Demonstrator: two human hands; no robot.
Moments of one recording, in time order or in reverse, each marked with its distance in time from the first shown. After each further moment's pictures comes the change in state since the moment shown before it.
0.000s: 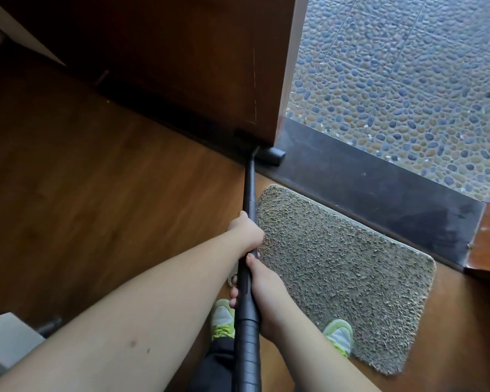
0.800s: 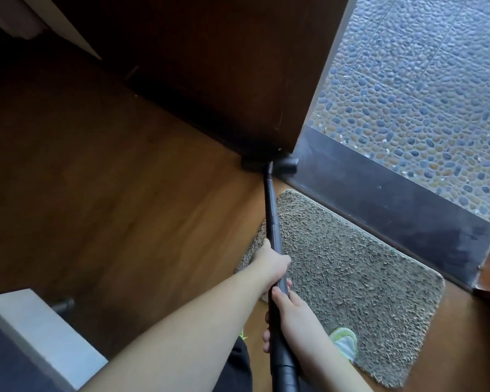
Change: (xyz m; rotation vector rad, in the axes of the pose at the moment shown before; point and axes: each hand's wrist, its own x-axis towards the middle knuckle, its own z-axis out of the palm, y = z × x) left_hand -0.054 -0.040 0.029 -0.564 -0.145 -0.039; right_hand -0.030 0.036 -0.021 -0.393 0.113 -0.055
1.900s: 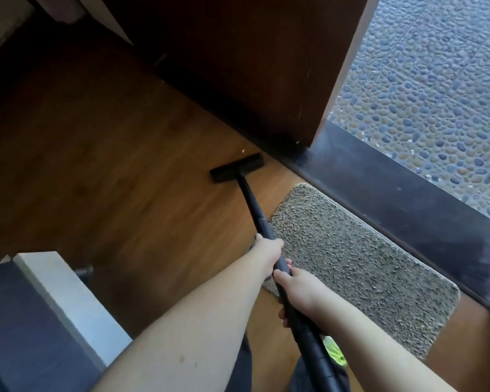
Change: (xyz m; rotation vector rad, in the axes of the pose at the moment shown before) left_hand 0.025 -0.022 0.012 -0.444 0.085 -0.152; right_hand 0.007 -0.030 -0.031 -0.482 -0.169 0.039
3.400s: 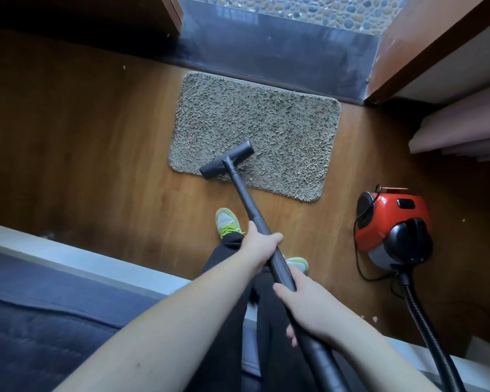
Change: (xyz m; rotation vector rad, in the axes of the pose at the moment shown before) left_hand -0.241 -0.381 0.131 0.455 -0.173 -0.052; right_hand -0.281 0.401 -0.017 0.139 0.029 0.056
